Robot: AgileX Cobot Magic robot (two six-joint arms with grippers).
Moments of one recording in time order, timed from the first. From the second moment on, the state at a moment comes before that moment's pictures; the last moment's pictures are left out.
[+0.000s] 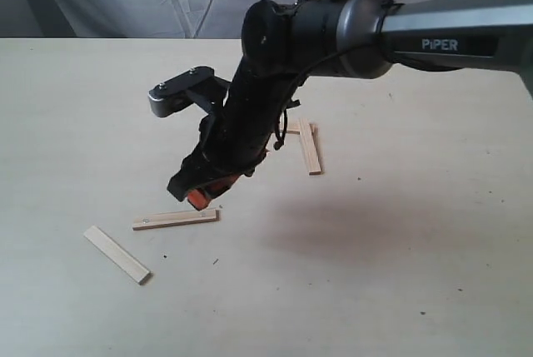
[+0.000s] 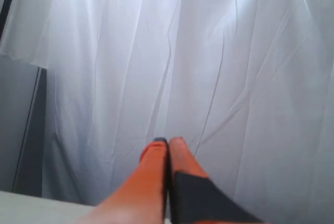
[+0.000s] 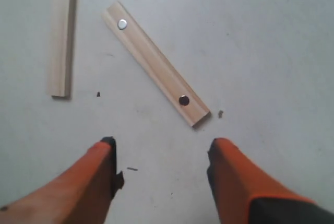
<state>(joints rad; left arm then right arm) 0.04 0.00 0.00 -0.16 -0.28 -0.07 0.76 2.07 -1.52 0.42 0.86 -0.44</state>
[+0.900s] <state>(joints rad) 0.04 0.77 -0.71 -0.13 0.42 0.04 0.39 2.01 -1.53 0.37 0.88 -0.17</state>
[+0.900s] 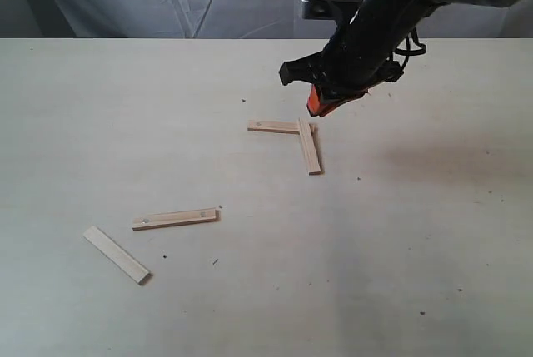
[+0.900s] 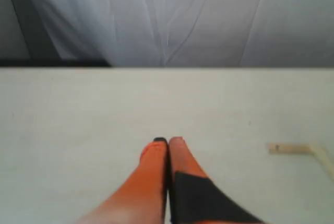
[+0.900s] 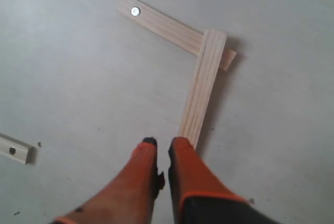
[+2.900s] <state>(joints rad) -0.18 2.44 -1.84 -0.83 0.75 0.56 0.48 2.20 -1.49 0.17 0.66 0.19</state>
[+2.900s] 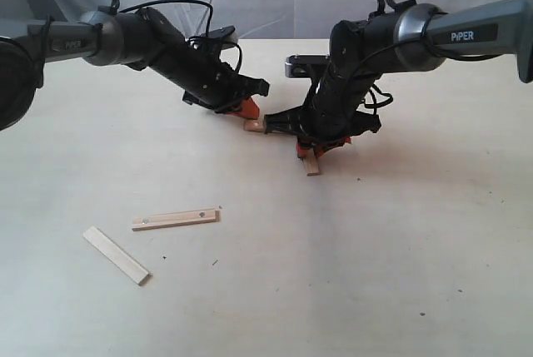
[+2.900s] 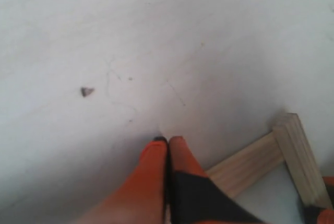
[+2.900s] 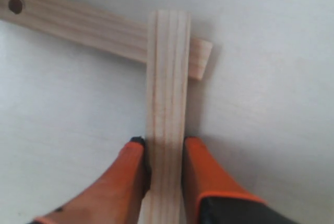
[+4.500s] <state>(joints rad) 0.19 2.17 -1.80 -0.80 1.05 0.48 0.64 2.01 -1.49 0.32 0.79 -0.25</state>
